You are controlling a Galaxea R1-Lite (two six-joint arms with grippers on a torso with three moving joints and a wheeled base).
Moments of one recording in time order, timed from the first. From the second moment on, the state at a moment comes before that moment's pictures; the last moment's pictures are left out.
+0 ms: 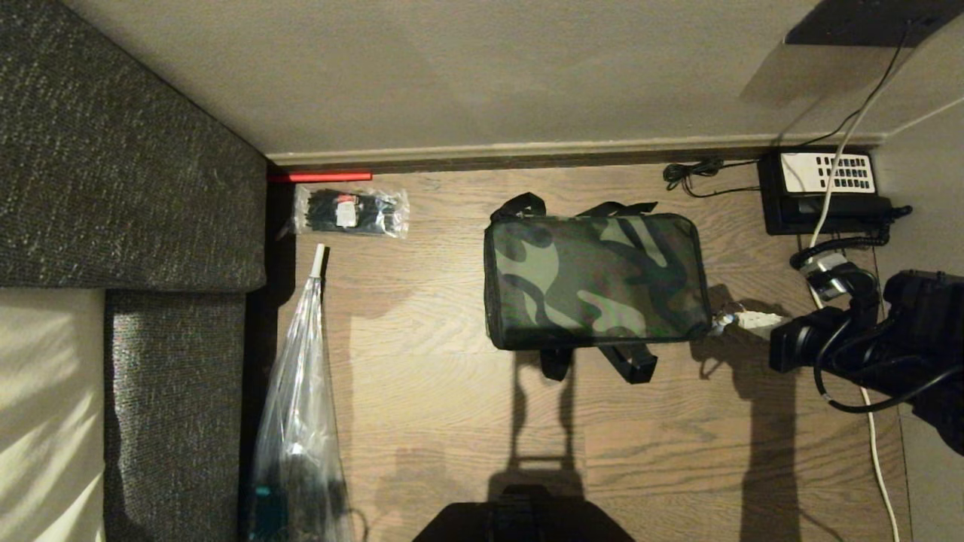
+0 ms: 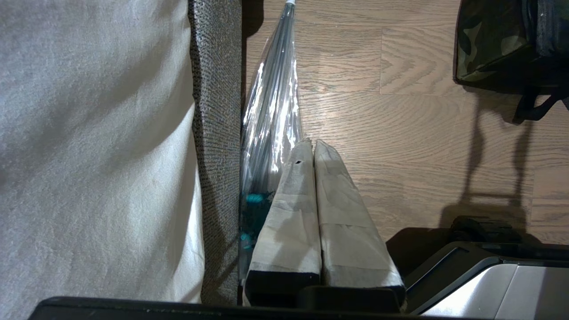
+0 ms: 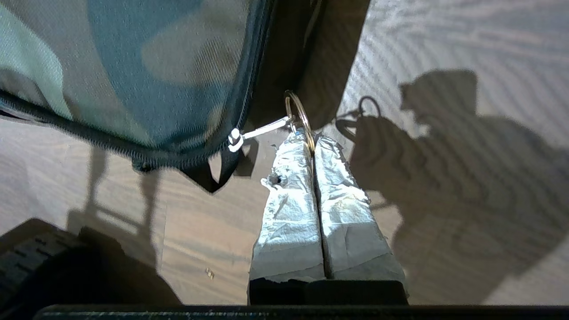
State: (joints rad) left arm 0.00 0.00 0.00 0.01 0.01 -0.01; right arm -0.15 1.87 -0.56 -1.04 0.45 -0.22
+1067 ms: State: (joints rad) left arm 0.00 0.00 0.00 0.01 0.01 -0.01; right arm -0.14 1.88 -0.66 -1.05 0.46 -0.13
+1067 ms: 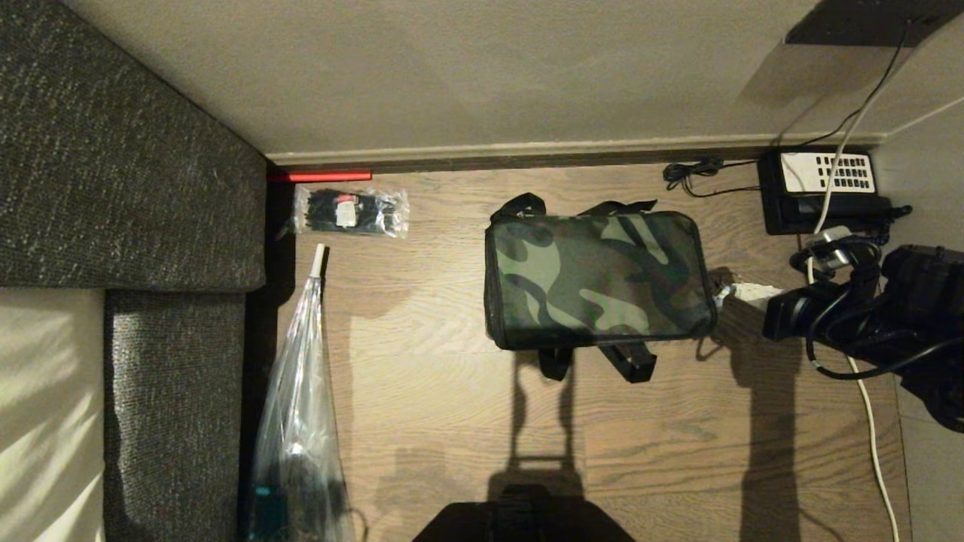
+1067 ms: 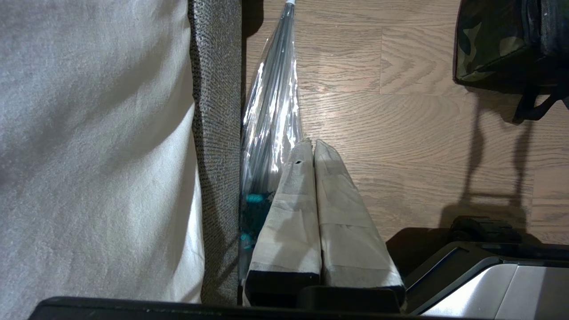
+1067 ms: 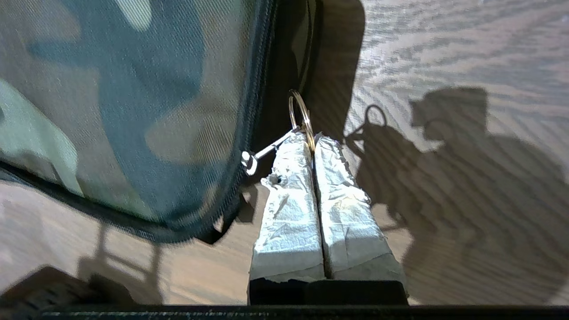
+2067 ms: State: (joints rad) left arm 0.00 0.00 0.00 0.01 0.01 -0.01; right arm -0.12 1.86 -0.69 -0.99 0.51 -0.05
